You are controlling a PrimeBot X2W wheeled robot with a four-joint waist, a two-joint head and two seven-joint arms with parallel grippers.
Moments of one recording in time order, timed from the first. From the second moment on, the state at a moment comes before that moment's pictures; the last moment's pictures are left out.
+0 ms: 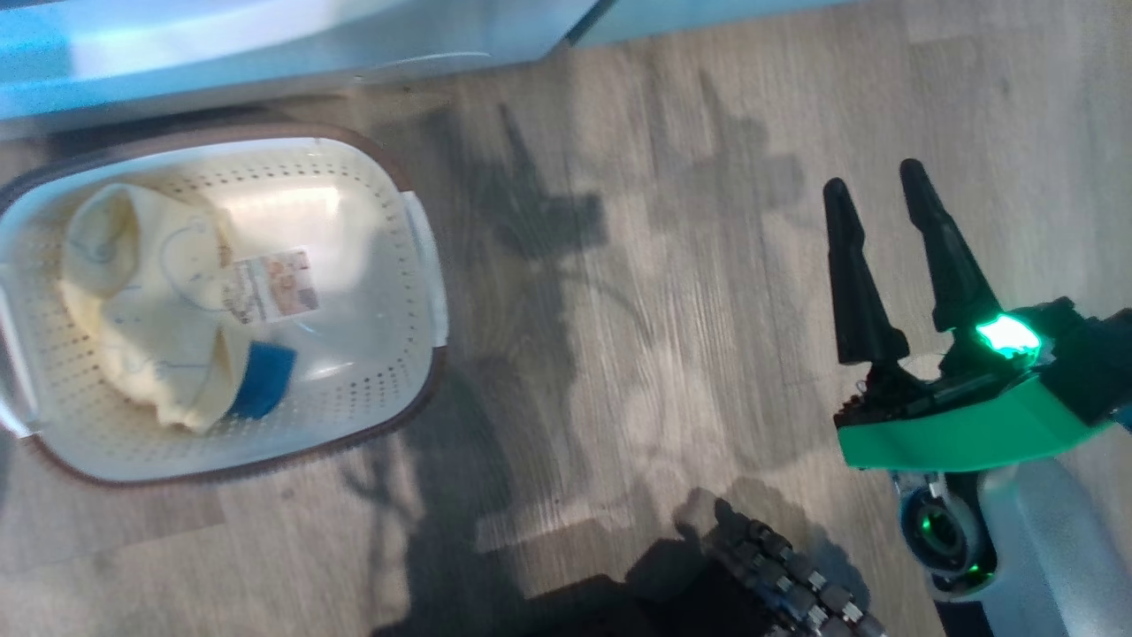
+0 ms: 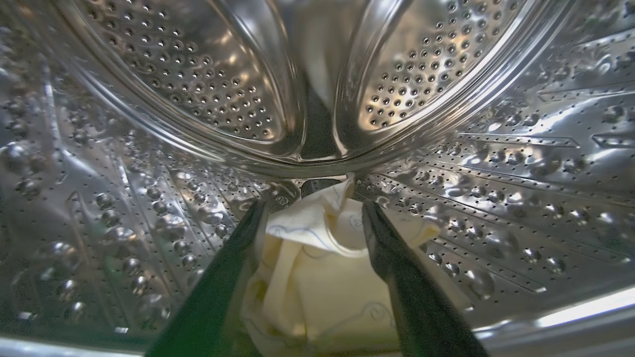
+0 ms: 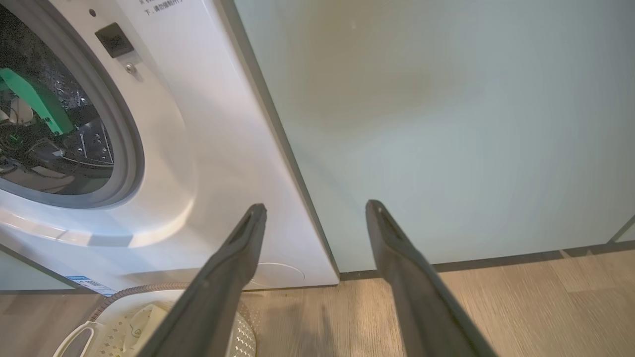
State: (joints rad) left arm -1.44 0.57 -0.43 0.79 -0.47 0.08 -0.01; right arm -0.31 -0.04 0.31 -0.08 0.41 0.13 -0.26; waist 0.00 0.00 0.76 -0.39
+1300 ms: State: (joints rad) left arm -0.18 0.48 -0.39 -0.22 -0.56 0.43 -0.25; right arm -0.06 -0.04 0.11 -0.05 0.18 0.13 -0.26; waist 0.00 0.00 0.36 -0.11
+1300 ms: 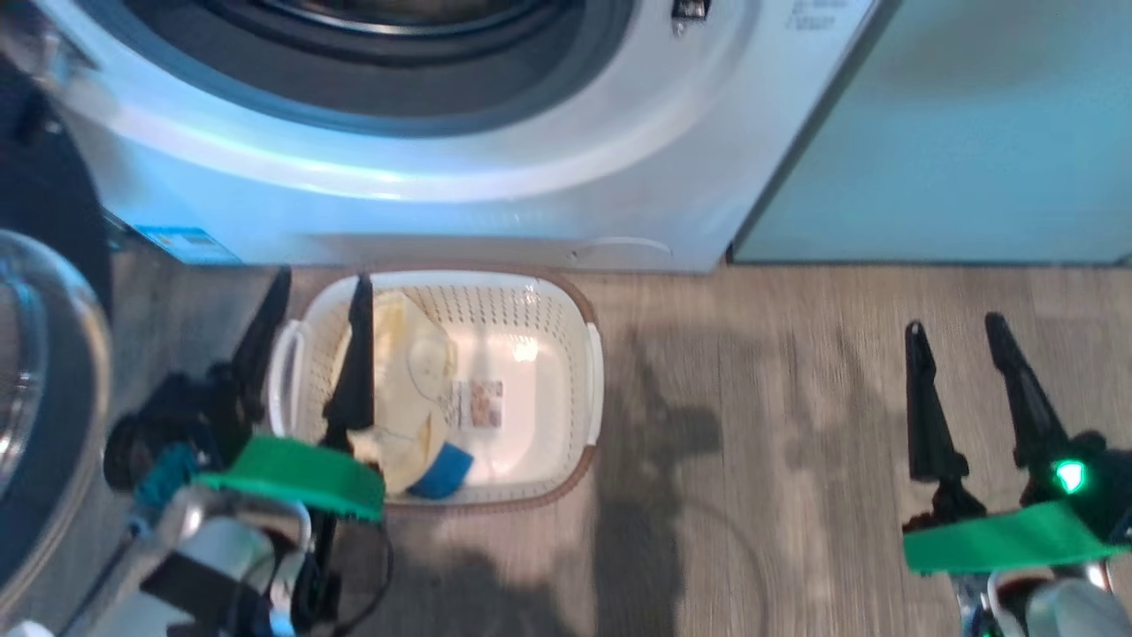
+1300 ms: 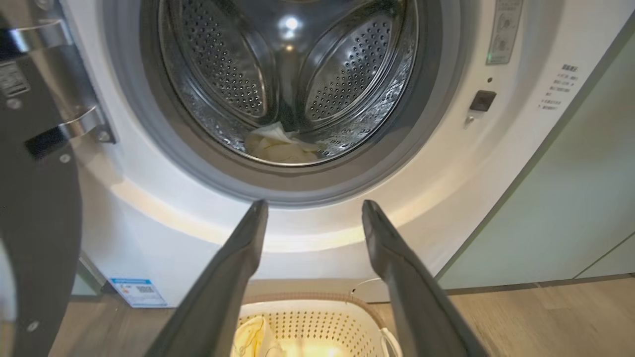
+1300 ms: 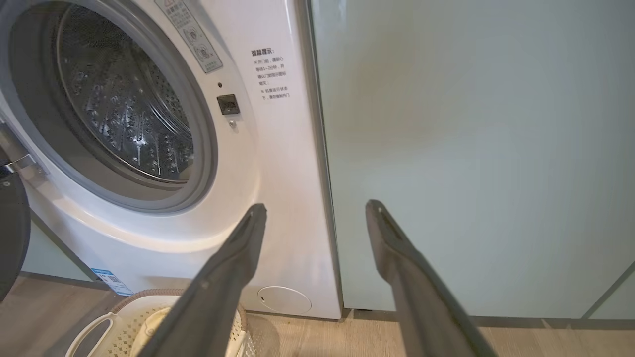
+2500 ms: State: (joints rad) left arm 0.11 0.30 -0.26 -0.14 -0.43 0.35 -0.25; right arm 0.14 -0.04 0.10 -0.04 0.15 0.13 -0.26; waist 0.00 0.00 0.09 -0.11
